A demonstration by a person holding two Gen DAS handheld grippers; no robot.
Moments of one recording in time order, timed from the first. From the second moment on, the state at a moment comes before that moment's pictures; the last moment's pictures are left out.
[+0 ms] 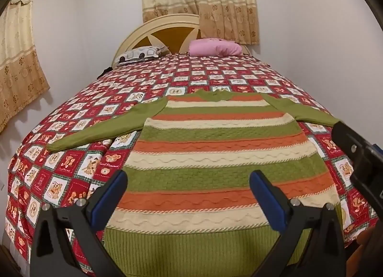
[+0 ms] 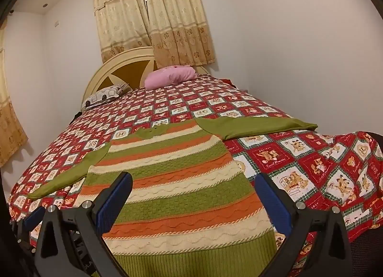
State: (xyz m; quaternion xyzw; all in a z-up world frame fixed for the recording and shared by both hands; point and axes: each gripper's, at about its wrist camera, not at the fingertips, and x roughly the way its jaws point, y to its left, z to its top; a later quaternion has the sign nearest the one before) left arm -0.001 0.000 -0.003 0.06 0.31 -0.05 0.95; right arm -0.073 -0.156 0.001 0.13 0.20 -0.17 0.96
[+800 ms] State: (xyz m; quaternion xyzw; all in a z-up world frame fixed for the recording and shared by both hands) left arm 0.003 0.008 -0.006 0.04 0.33 -0.05 0.94; right arm -0.067 -0.152 -0.002 0.12 0.21 -0.17 0.95
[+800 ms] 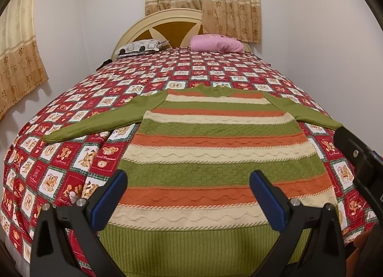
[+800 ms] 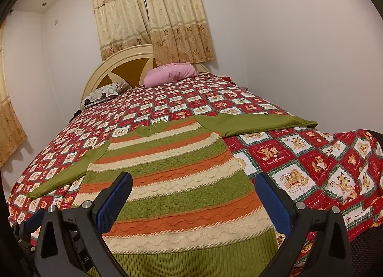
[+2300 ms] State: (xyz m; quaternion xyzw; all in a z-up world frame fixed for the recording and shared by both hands) left arm 0.007 0.010 -0.009 0.03 0.34 -0.05 0.94; right arm -0.065 -0.152 -0.011 0.13 0.22 -0.17 0.95
